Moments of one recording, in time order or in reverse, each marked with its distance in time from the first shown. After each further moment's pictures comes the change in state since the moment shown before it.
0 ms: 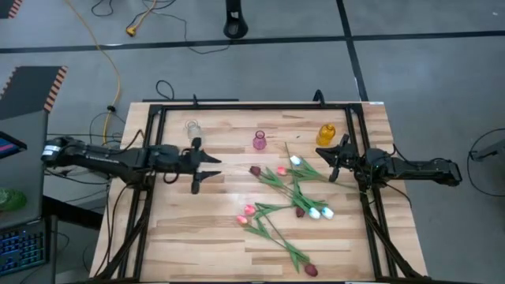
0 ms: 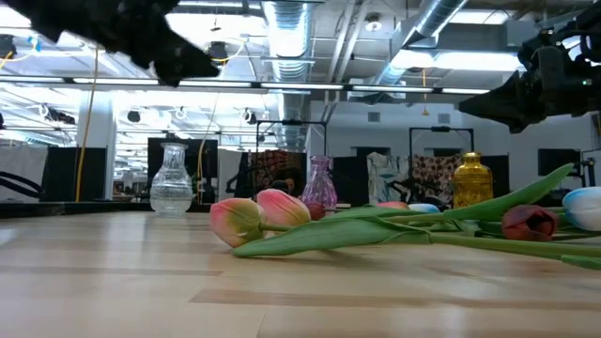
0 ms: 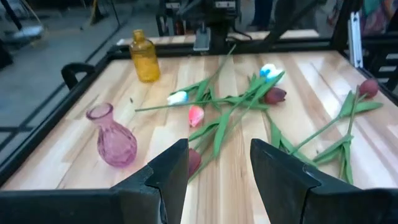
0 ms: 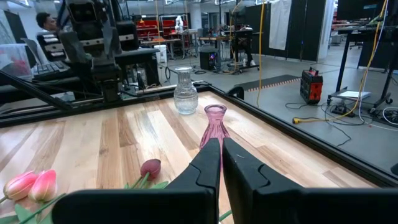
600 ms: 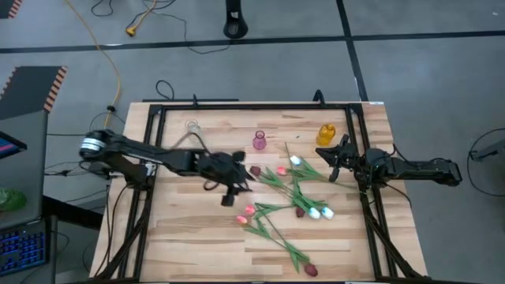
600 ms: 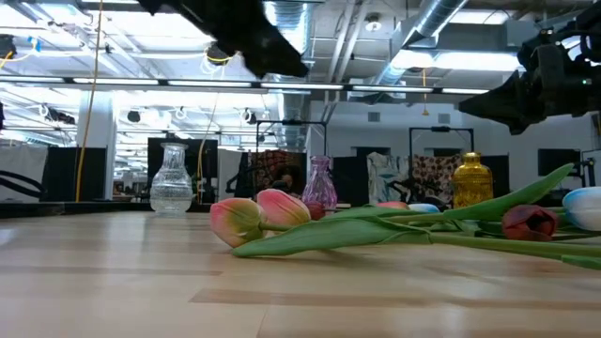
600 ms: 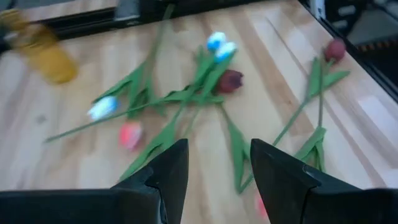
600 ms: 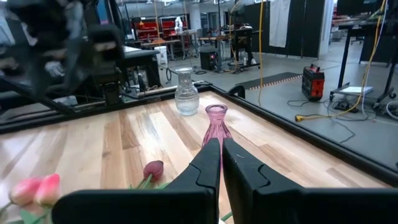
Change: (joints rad) left arm -0.070 0.628 0.516 -0.149 0.158 0.117; right arm 0.000 0.000 0.000 0.000 0.000 0.043
